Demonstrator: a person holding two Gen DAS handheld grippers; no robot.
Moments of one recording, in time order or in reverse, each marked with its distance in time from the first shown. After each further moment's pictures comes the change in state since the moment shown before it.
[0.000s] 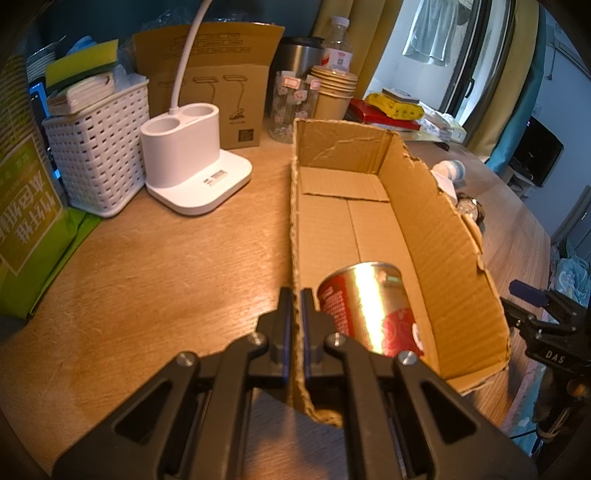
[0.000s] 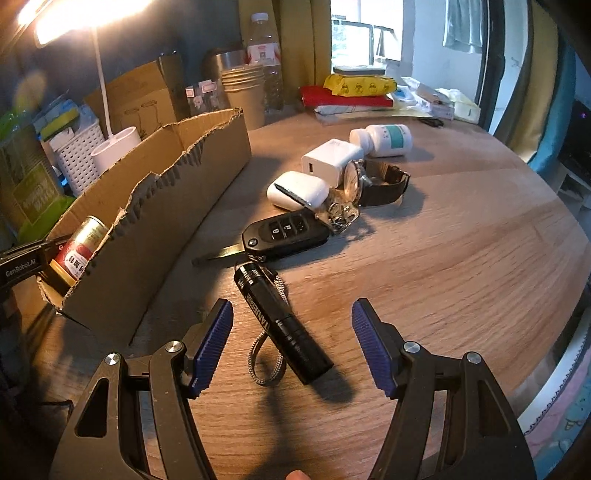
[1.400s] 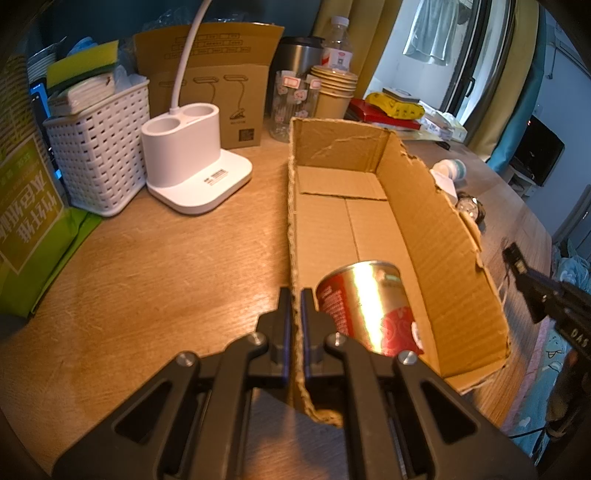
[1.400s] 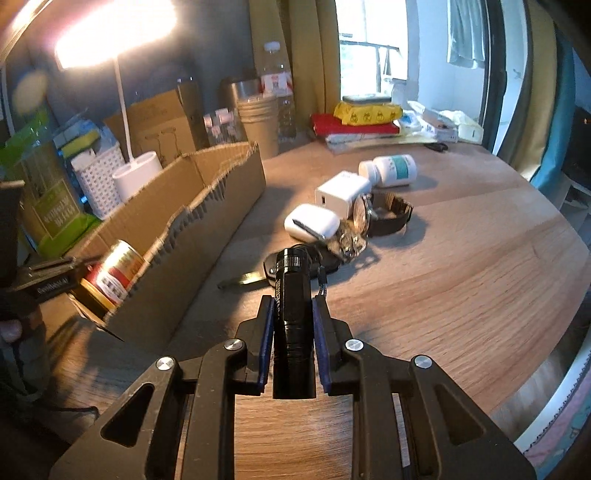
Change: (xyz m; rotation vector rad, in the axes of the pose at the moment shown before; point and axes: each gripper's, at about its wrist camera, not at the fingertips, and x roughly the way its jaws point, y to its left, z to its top) left arm 0.000 0.000 0.000 0.001 0.000 0.000; right arm -0.035 0.004 0.011 -0.002 -0.102 0.044
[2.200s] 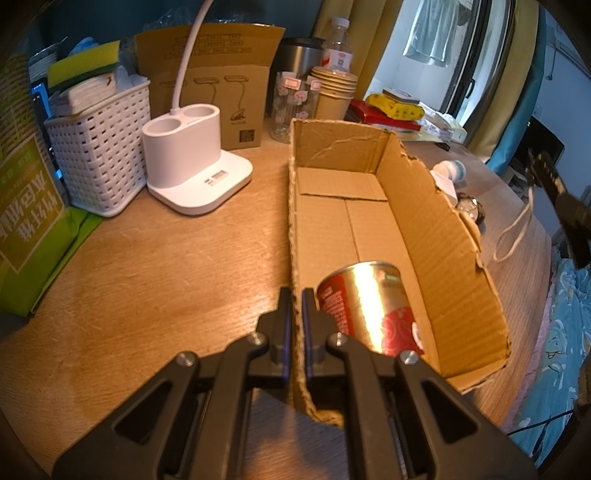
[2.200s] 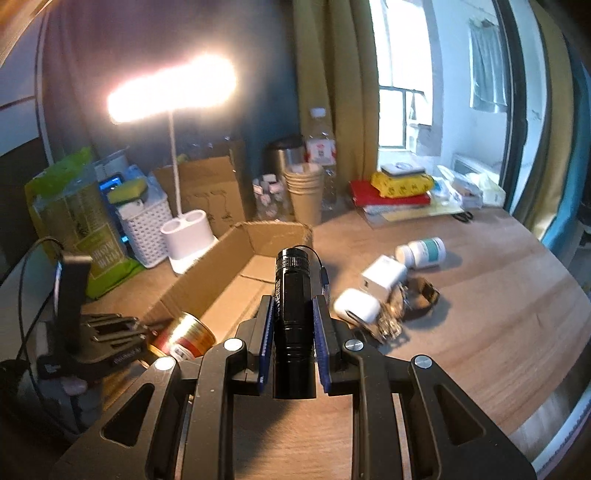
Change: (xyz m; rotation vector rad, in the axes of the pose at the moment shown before) left arm -0.001 -0.001 -0.001 0.000 -0.005 0.006; right arm -0.040 0.044 0.054 -0.080 -0.154 0.091
